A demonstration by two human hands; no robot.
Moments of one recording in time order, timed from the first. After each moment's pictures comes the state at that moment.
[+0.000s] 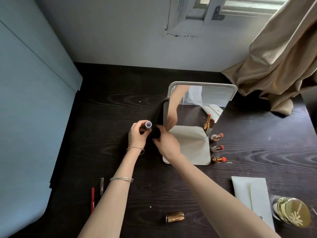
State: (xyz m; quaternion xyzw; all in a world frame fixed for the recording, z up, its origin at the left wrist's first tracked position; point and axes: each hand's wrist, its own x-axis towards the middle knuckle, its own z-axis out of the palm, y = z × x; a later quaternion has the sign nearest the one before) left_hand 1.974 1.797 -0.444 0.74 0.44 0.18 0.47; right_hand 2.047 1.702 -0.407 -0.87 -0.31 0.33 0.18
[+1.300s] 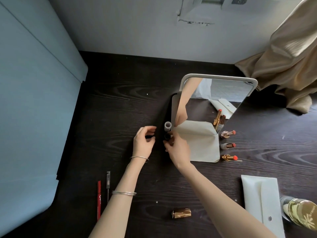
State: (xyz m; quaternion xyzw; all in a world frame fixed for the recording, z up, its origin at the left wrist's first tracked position) left_hand 1.943 1.775 -0.447 0.72 0.44 0.17 0.51; right_hand 2.029 1.676 -0.436 -0.88 -0.23 0.32 0.28
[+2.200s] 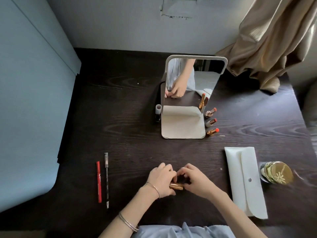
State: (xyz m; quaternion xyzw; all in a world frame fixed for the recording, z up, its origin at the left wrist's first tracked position) left_hand 1.876 1.630 -0.407 0.92 0.10 -0.29 0.24; right_hand 1.983 1.500 -0.409 -0.79 -0.40 0.45 0.09
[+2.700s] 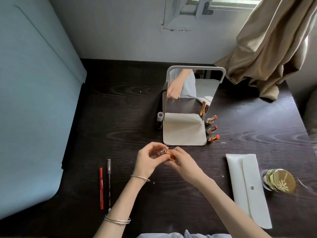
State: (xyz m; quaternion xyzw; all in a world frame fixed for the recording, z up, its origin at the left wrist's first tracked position) left_hand 1.883 1.684 -0.374 0.62 0.33 0.13 0.70; right_hand 1.991 1.572 -0.378 -0.79 -0.41 0.36 0.27
